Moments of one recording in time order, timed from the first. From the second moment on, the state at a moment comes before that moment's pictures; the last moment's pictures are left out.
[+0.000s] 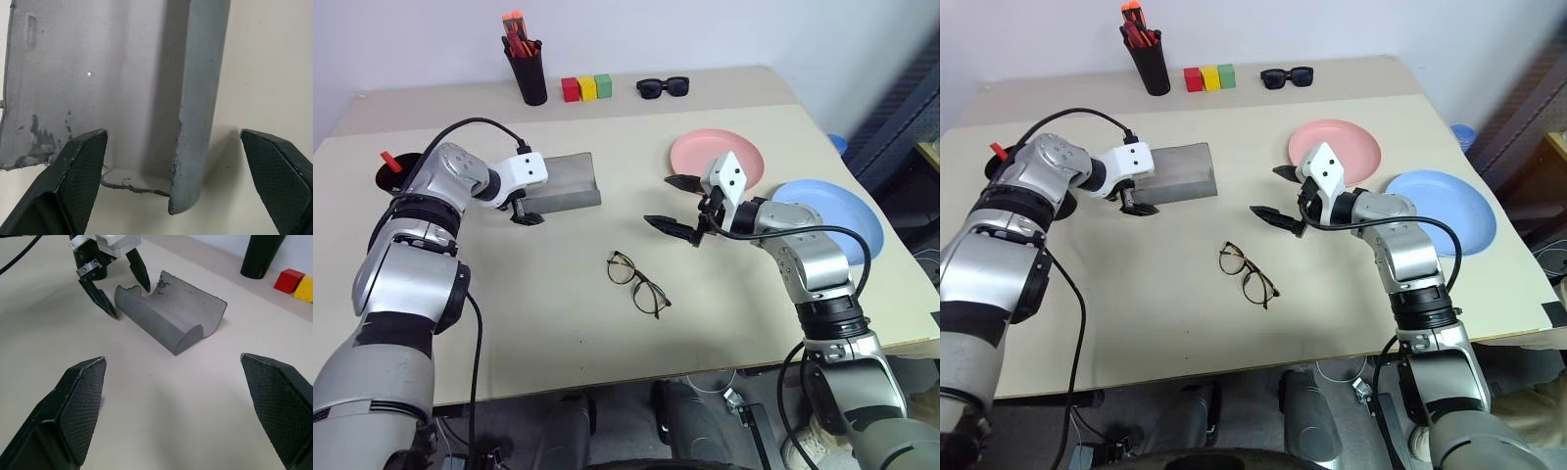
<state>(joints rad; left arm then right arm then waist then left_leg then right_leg) -1.28 0.58 -0.35 1.32 0.36 -0.13 -1.05 -0.64 -0.45 0.07 0.08 0.26 0.36 0.92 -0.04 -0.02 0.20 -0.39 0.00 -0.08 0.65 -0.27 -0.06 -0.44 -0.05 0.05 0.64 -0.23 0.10</state>
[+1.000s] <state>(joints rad) -1.30 0.66 -0.30 1.20 0.30 -0.11 -1.53 -0.62 -0.47 0.06 0.07 0.28 0.35 0.89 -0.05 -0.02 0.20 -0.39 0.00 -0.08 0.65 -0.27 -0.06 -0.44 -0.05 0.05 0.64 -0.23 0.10</state>
